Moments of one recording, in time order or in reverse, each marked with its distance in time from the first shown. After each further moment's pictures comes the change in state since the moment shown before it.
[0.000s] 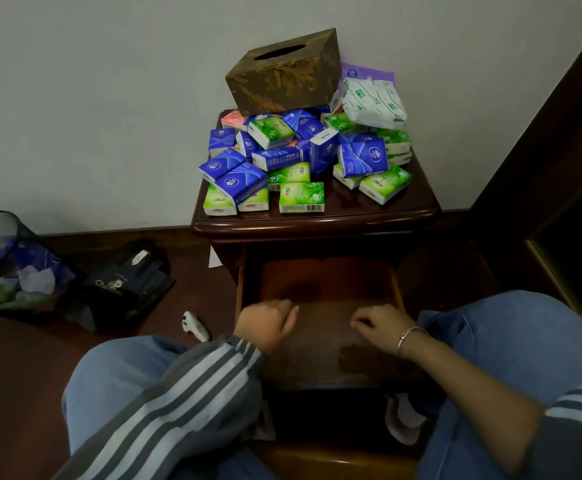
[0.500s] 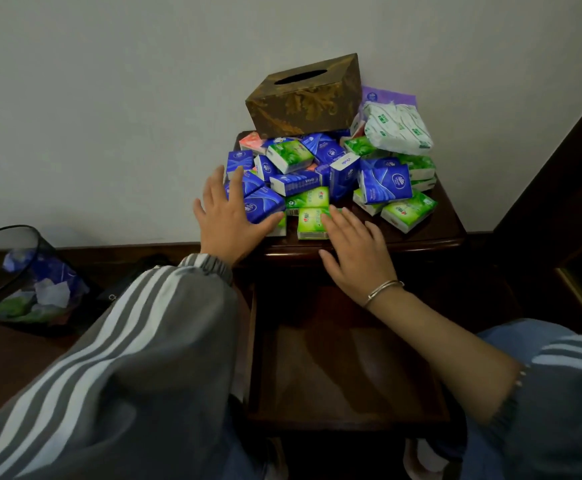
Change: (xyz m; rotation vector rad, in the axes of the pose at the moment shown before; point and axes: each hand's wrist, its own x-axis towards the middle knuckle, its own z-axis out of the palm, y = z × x) left_hand 0.115 -0.071 -0.131 -0.042 0.462 -0.368; right_hand 0.064 -0.094 -0.098 -0.222 0.704 -0.238
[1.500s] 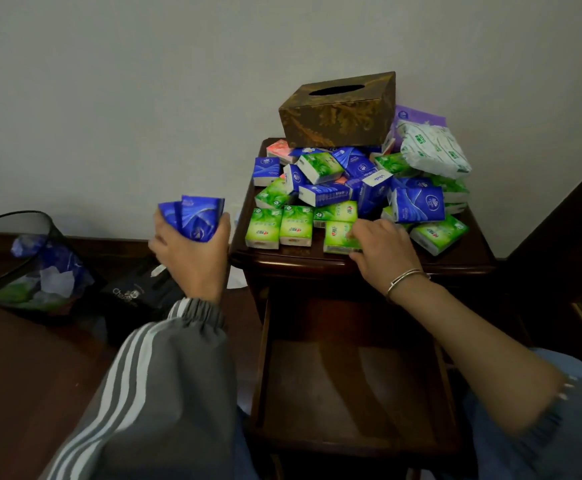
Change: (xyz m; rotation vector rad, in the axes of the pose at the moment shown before) left_hand -0.035 -0.052 -0.013 -0.618 0.508 -0.629; right_hand 0.041 -0.002 -0.013 -0.099 -0.109 0.023
